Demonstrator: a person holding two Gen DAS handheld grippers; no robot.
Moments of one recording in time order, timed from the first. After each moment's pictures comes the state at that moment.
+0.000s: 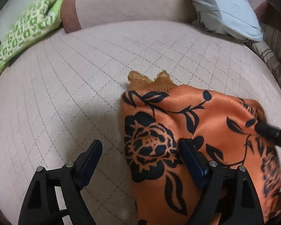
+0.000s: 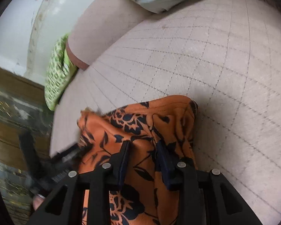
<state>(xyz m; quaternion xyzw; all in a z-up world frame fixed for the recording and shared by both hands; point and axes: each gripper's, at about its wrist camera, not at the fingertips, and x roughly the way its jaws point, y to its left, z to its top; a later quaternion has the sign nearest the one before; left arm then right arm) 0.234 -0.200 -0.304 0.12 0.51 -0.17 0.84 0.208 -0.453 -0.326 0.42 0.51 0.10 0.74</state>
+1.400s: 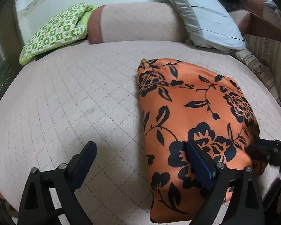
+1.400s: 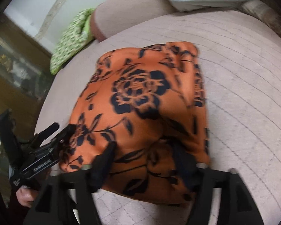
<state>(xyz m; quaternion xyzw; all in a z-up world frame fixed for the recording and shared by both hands) 0.099 -0.138 -0.273 0.09 0.44 -0.14 0.88 0.086 -0.384 -0.272 0.27 0.53 0.13 0.79</state>
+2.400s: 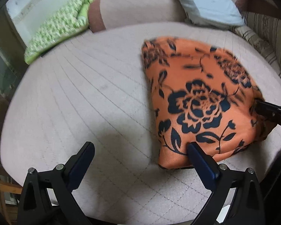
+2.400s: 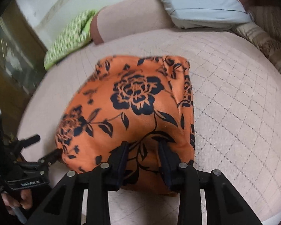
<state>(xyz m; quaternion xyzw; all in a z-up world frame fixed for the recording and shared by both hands) 0.056 -0.120 -0.247 0.16 0.48 -0.12 0.86 0.062 -0.388 -0.245 0.23 0.50 0.07 0.83</state>
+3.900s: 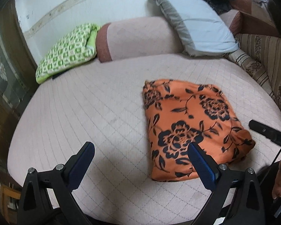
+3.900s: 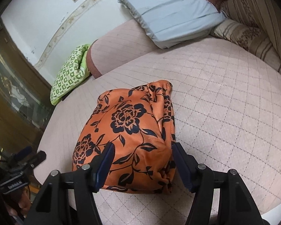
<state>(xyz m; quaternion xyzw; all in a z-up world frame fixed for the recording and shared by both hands) 0.035 -0.114 -0.178 0.14 0.42 -0.11 0.89 0.032 -0.432 -0.227 0.32 0.43 0.04 0.84</state>
